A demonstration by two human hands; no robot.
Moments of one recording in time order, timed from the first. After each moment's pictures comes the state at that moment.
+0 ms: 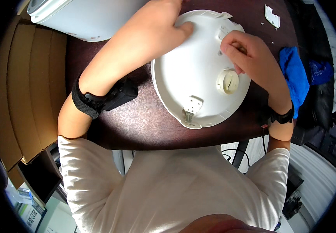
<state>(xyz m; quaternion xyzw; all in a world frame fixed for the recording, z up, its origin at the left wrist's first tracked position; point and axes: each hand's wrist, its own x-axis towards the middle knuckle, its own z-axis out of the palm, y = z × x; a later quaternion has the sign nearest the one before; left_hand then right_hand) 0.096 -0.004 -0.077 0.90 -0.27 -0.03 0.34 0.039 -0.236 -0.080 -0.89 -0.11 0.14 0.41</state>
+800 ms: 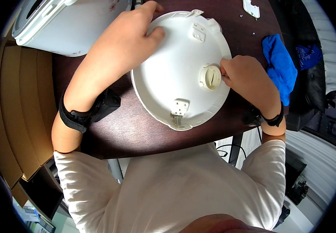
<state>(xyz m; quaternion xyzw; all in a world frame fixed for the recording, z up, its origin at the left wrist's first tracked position) 0.092 -0.002 -0.072 0.90 -0.26 -0.07 0.34 -0.005 -0.266 -0.085 -0.98 -0.20 0.09 0.01</state>
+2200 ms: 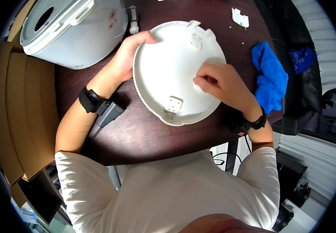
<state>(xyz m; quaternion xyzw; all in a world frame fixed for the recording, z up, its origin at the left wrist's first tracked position) 0.122 -0.007 -0.137 0.44 -0.04 -0.41 0.79 0.003 -0.250 -0.093 -0.91 -0.20 0.02 0.37</state>
